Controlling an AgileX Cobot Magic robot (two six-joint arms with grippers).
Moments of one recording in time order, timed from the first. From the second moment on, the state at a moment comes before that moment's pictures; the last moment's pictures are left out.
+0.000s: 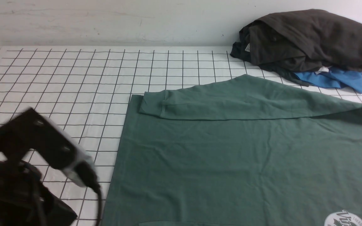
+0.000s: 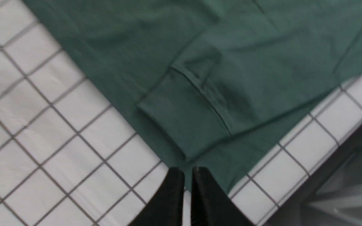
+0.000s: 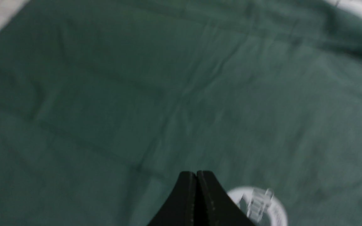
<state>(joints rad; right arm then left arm) 0.22 0.84 -0.88 0.21 1.13 -0.26 -0.42 1.01 -0.85 -0.29 1.15 0.41</state>
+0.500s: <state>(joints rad) 0.29 0.89 -0.88 0.19 1.25 -0.26 -0.63 1.56 -0.85 -0.07 0.89 0.21</state>
